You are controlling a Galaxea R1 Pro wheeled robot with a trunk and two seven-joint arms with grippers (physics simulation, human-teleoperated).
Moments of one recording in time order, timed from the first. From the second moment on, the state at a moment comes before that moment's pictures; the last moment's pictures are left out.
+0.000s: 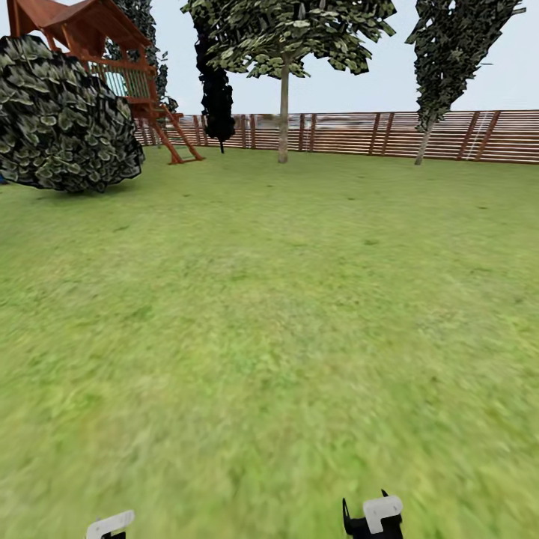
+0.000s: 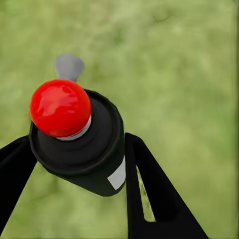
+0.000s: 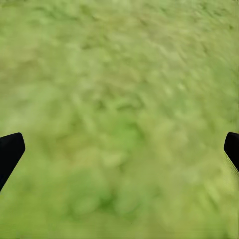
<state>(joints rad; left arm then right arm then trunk) -0.36 0.17 -0.55 -0.11 0.79 -0.45 0.14 -0.40 0.03 -0.03 -0.03 0.43 -0.70 -0.36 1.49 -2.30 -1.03</state>
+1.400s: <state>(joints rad) -0.36 0.17 -0.55 -0.11 0.78 -0.45 0.14 -0.40 0.03 -0.03 -0.03 0.43 -0.70 -0.36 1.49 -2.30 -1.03</state>
